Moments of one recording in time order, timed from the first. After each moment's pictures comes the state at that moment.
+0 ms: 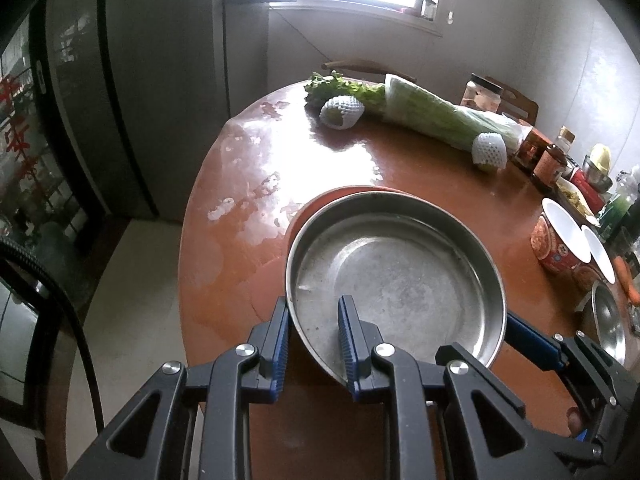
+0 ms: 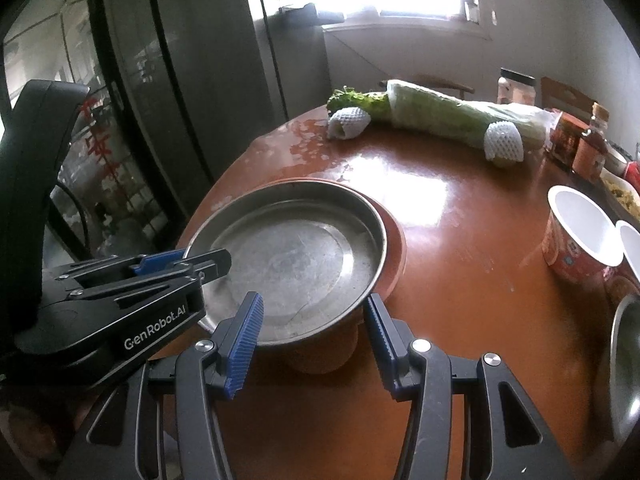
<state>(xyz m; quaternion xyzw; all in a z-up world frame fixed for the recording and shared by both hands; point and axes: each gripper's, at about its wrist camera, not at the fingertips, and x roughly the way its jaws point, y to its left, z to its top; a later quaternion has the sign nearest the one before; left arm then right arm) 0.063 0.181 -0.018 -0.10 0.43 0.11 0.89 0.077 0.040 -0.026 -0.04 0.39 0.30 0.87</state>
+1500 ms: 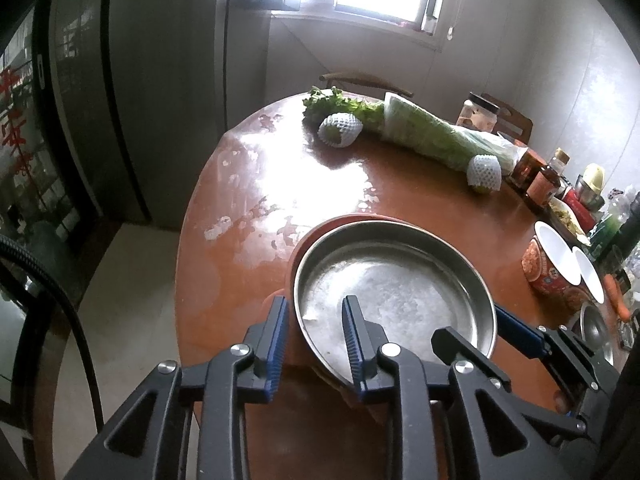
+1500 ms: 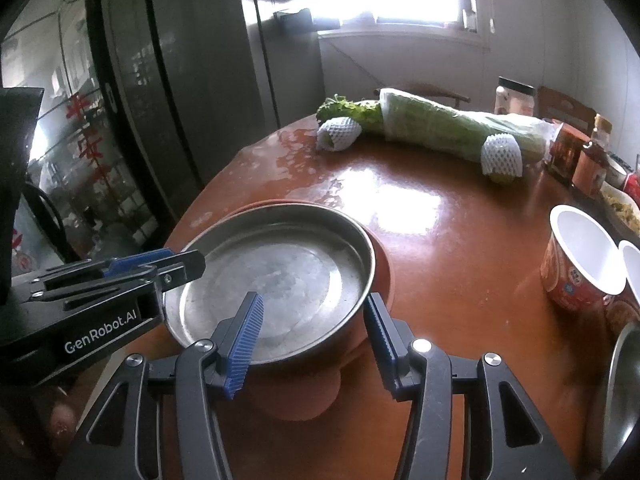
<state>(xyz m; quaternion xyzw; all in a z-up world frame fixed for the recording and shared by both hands) 0.067 0.189 -0.010 -0.12 0.41 0.10 0.90 0.104 0.042 -0.029 -0.05 0.38 0.29 0.88</state>
